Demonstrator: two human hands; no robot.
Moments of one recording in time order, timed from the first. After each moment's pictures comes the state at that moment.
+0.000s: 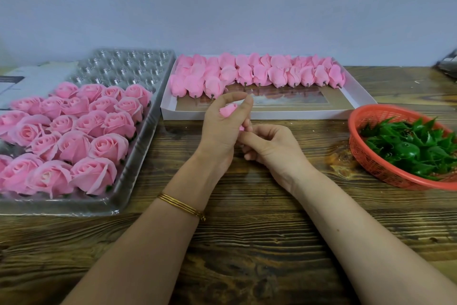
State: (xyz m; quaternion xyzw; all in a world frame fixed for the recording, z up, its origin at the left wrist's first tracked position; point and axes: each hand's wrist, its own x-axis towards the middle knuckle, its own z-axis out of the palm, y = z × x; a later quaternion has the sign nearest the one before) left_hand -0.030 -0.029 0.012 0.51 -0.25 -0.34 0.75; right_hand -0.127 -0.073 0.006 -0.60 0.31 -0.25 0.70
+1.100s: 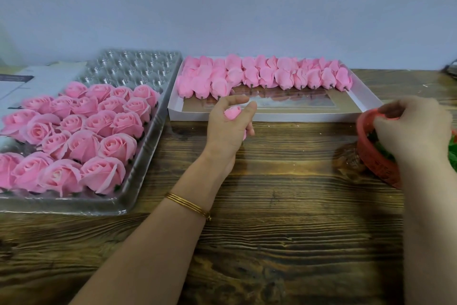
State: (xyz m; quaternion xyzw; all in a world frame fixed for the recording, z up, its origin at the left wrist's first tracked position) left_hand -0.021 -0.029 0.003 0.57 -0.27 -0.28 0.72; right_hand -0.234 -0.170 0.044 -0.74 0.59 -0.33 0.09
